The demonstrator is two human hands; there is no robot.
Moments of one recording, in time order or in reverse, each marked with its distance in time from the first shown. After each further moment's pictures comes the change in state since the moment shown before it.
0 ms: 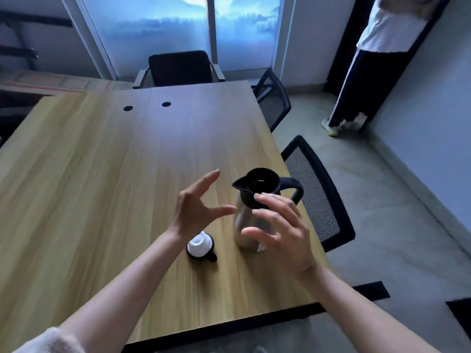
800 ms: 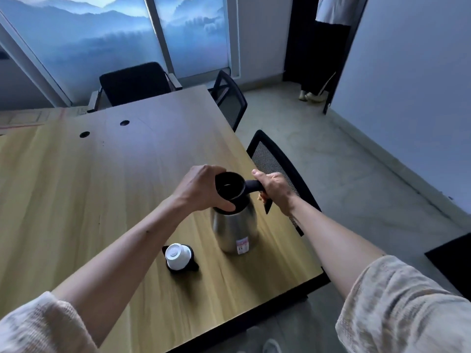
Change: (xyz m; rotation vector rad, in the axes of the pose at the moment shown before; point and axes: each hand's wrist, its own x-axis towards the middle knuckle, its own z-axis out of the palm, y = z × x) left_hand 0.070 0.090 0.044 0.565 -0.487 0.148; right_hand 0.032 0.097 -0.032 0.519 -0.258 1.184
